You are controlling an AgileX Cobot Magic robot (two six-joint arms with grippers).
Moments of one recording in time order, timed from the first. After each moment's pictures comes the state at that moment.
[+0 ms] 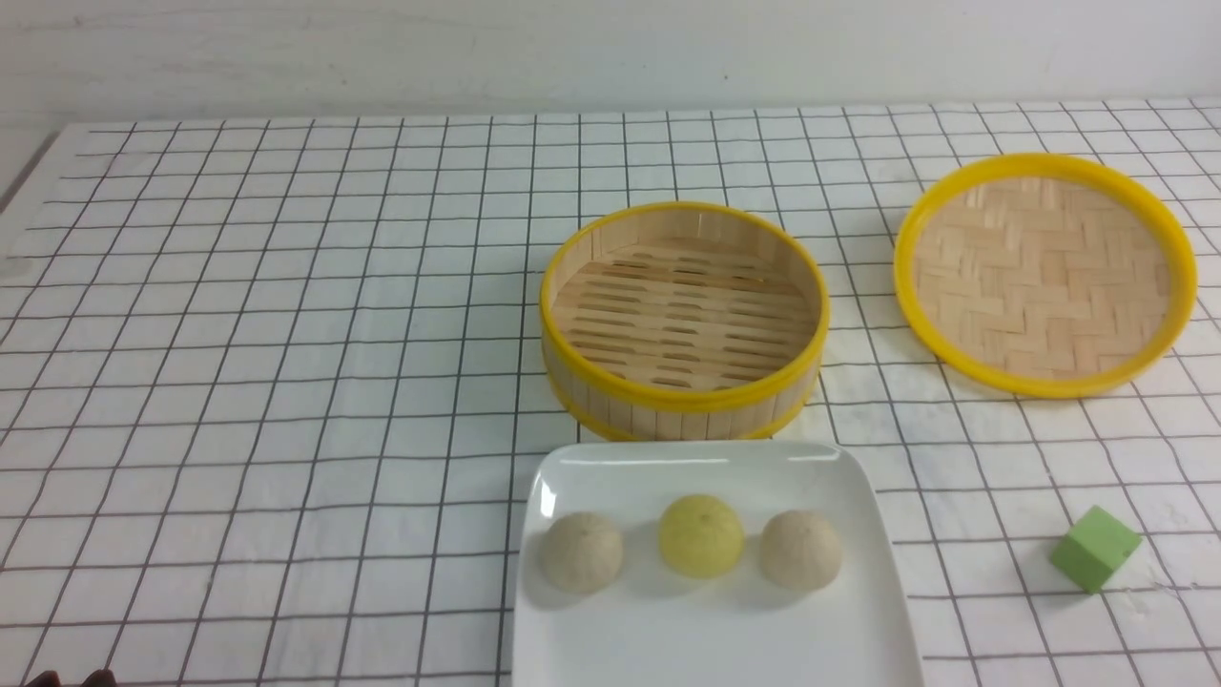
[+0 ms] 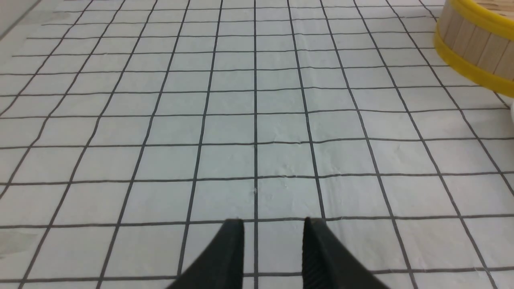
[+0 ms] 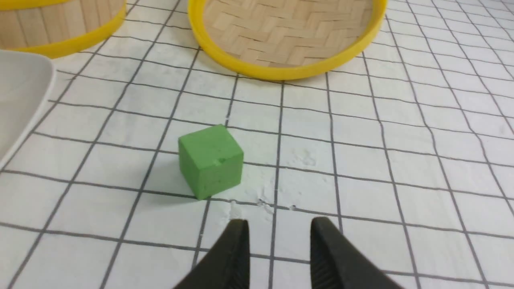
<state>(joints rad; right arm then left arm) 0.02 -0.02 0.02 -0.04 0.43 -0.06 -0.05 -0.01 0.02 0.04 0.37 -0.02</state>
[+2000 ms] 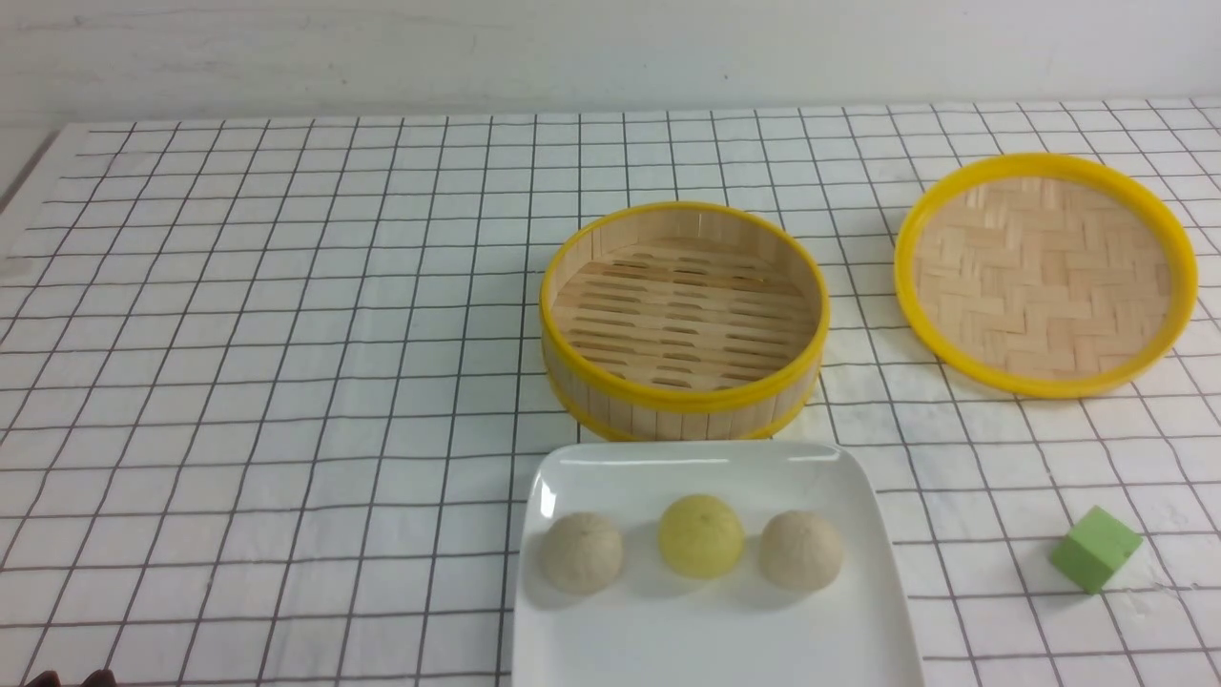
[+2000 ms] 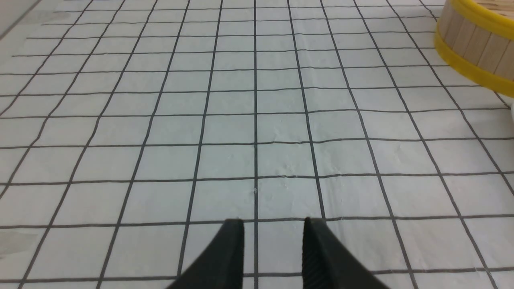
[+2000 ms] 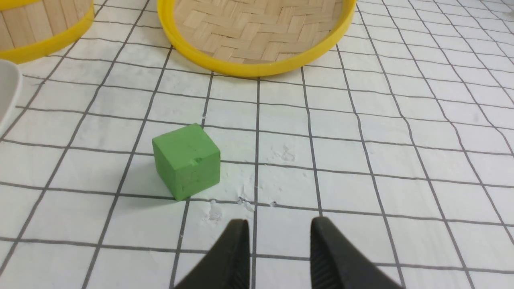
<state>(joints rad) -0.02 -0.02 0.01 -0.04 0.43 -0.06 -0.05 -0.01 0.02 0.04 0.37 -0.02</state>
